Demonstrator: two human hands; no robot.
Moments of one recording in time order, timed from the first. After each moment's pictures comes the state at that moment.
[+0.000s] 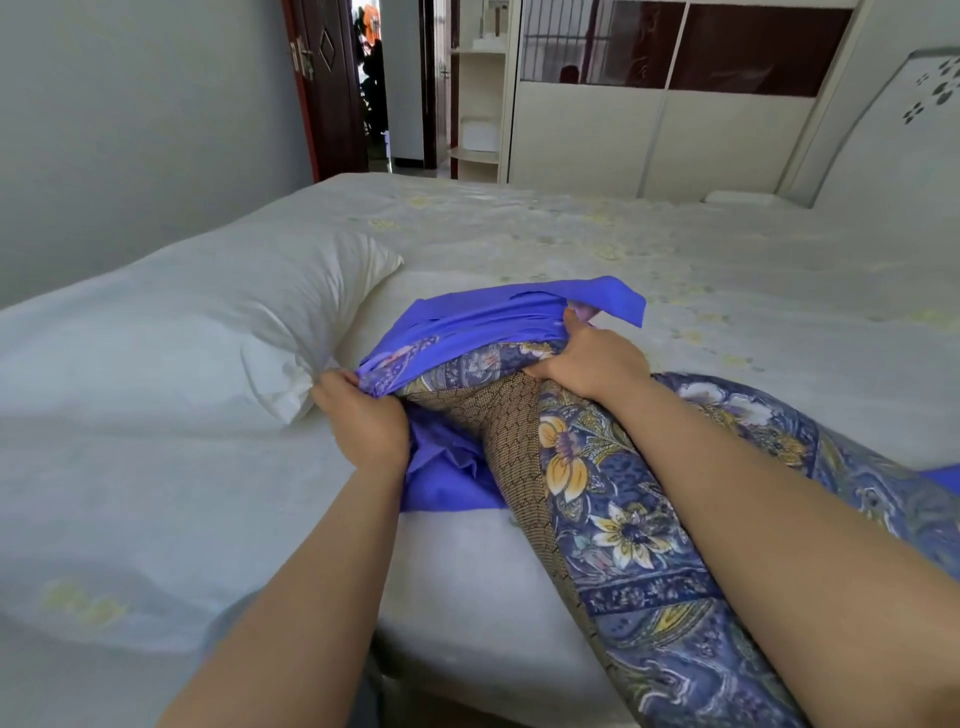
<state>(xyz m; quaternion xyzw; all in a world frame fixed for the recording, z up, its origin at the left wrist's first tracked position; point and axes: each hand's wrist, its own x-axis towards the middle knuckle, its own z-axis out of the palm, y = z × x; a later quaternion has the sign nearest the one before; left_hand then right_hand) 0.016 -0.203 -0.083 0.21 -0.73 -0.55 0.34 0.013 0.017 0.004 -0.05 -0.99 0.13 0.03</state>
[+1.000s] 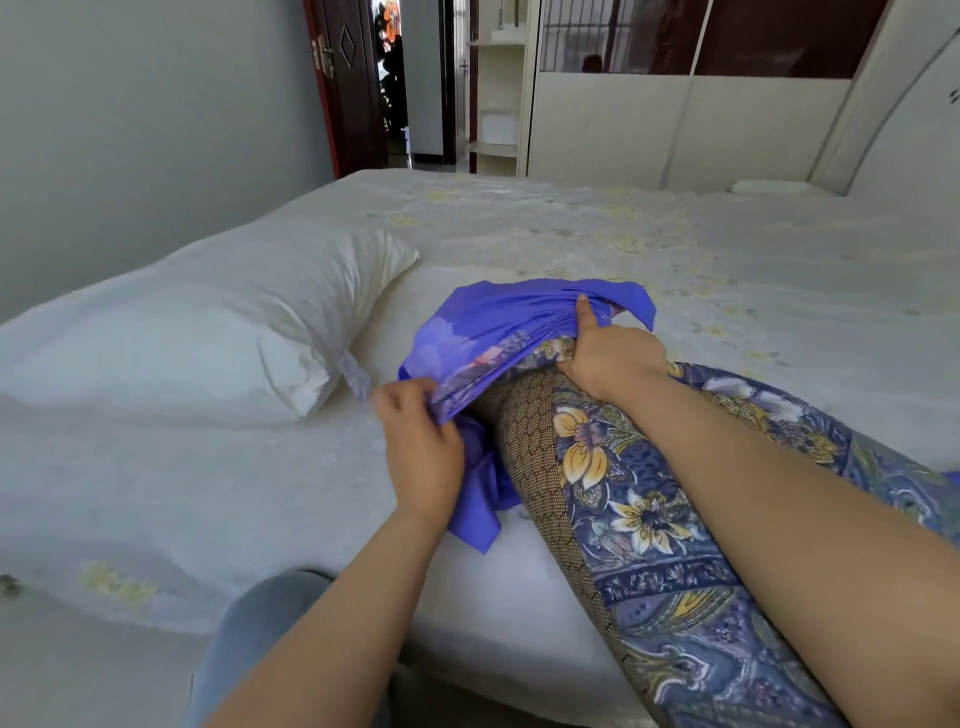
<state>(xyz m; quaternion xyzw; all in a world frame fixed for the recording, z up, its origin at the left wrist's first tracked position) 0.069 -0.170 -0.087 0.01 -0.79 -0.50 0.37 0.022 0.019 0.006 -0.03 -1.00 -0.06 0.06</state>
